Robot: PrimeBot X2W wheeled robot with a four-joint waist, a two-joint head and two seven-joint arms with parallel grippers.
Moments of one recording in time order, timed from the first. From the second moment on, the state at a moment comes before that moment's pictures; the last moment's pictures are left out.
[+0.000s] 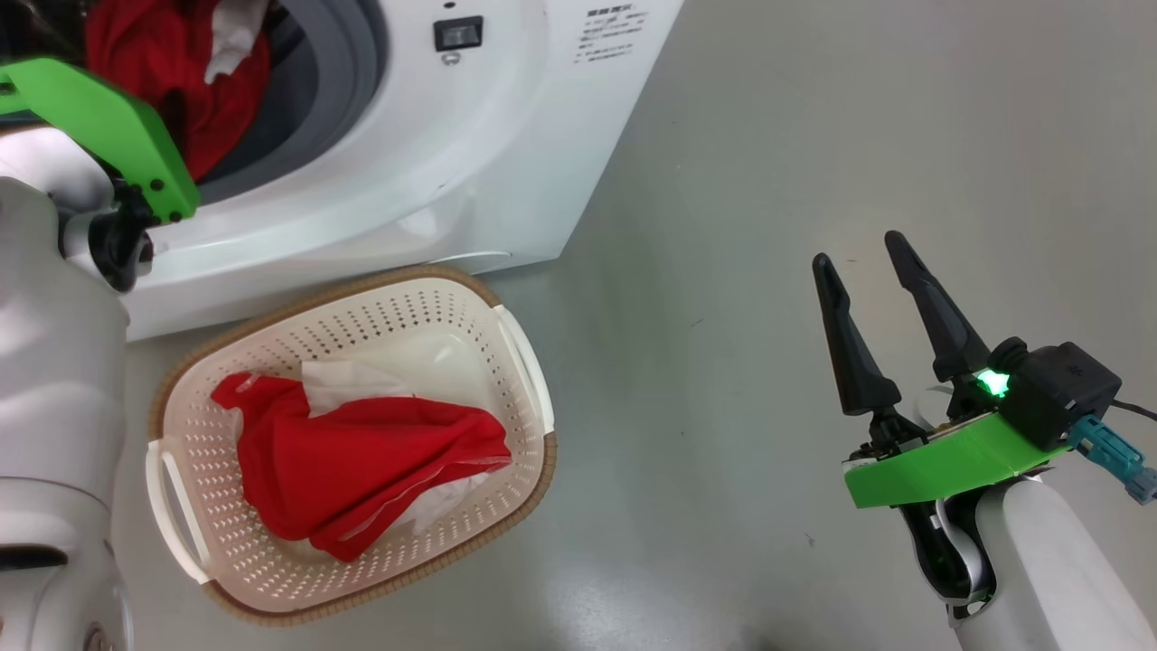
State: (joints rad) left arm -1.29 0.16 0.05 1.30 -0.24 -0.09 0.21; right arm -0.30 -0.09 0.13 0.14 0.37 0.12 -0.26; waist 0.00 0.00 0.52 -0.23
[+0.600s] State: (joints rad) left arm -1.28 0.17 0.01 1.29 -0.25 -0.08 0.15; right arm -0.30 -0.09 0.13 0.15 0.38 0.12 -0.26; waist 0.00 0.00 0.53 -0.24
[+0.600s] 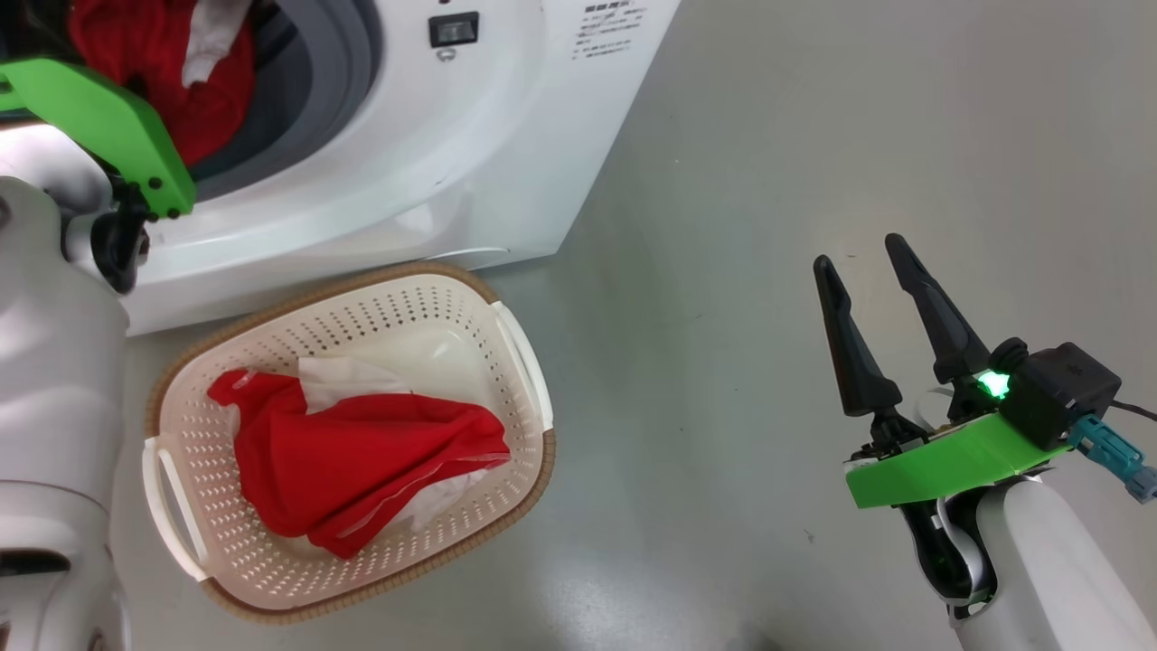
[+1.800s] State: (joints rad) left arm -0.75 0.08 0.06 0.59 -0.23 -0.12 -0.25; right arm -0.26 -0.10 0.11 0.21 0.39 0.12 -0.26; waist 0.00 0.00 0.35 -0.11
